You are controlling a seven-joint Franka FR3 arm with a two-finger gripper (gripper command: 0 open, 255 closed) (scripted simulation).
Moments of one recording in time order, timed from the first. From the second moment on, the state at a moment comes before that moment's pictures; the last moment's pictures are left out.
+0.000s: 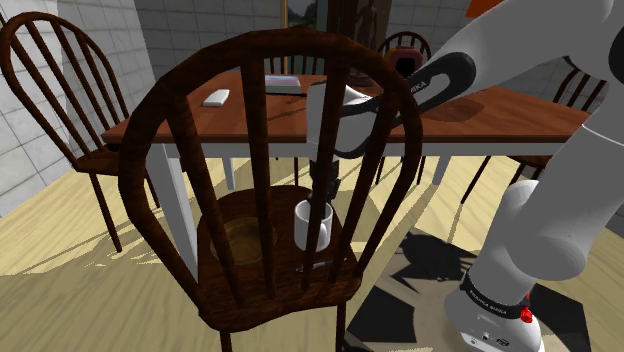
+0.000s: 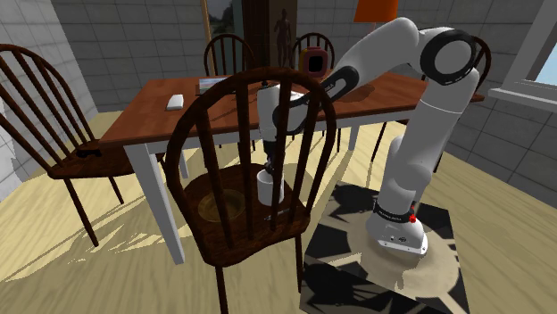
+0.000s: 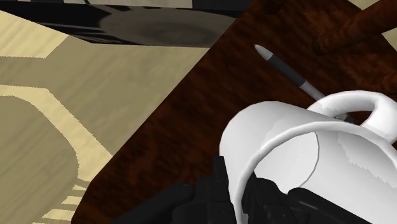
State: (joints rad) arm 0.12 -0.17 0.14 -2.42 0.09 2.16 0.21
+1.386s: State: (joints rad) arm 0.12 -0.22 0.15 -2.18 0.09 1.88 0.24
